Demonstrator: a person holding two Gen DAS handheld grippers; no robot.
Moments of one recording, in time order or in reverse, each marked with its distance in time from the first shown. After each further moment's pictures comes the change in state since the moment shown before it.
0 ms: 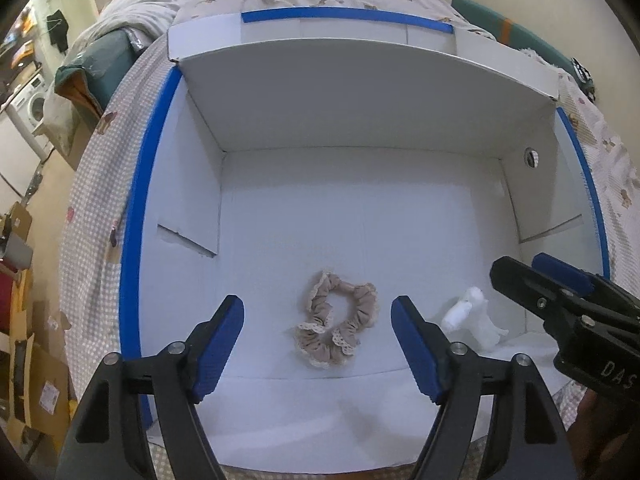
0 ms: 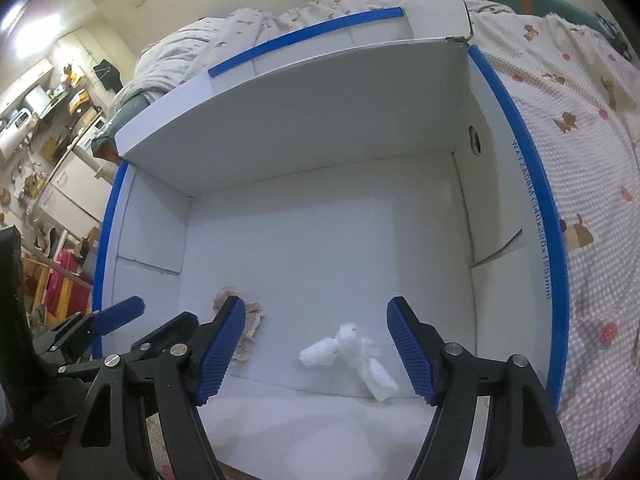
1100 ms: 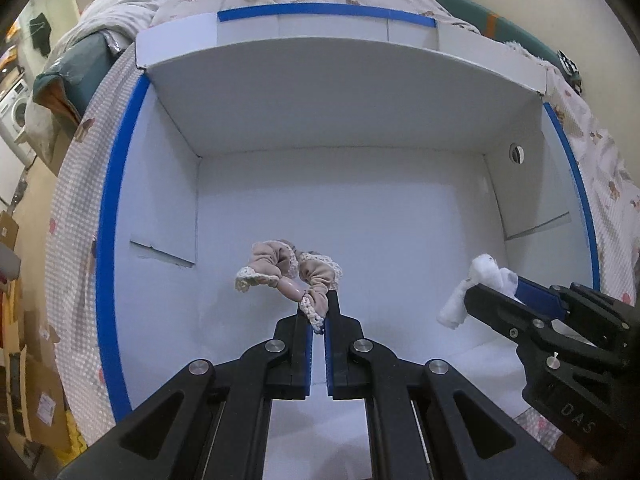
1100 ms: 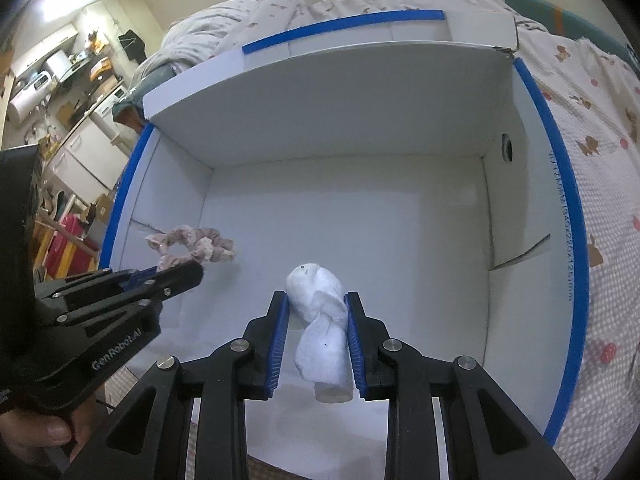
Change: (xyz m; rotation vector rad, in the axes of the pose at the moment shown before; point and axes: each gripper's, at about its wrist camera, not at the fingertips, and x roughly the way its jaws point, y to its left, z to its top) left arm 0.008 -0.007 0.008 0.034 0.025 -0.065; right arm 0.005 0.019 -0.005 -0.115 0.040 0.039
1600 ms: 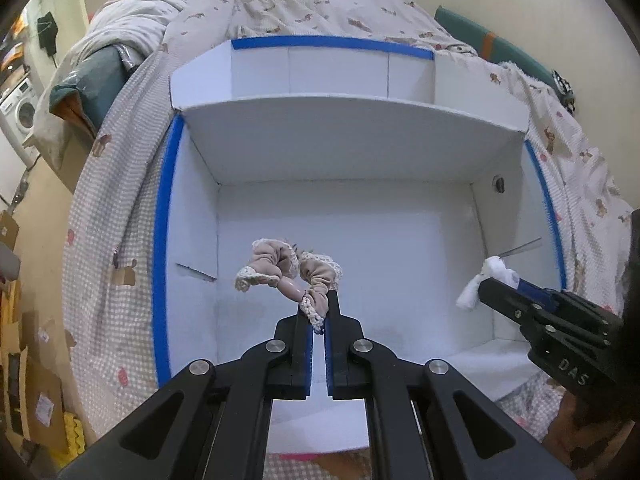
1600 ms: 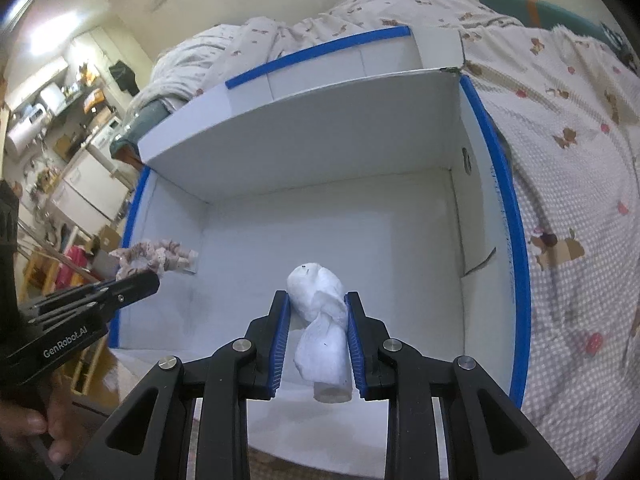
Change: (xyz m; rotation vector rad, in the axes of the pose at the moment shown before) left arm -0.038 0.011 0.012 -0.018 -0.047 -0.010; right arm -0.024 -0.021 0.001 0.080 -0.064 0.001
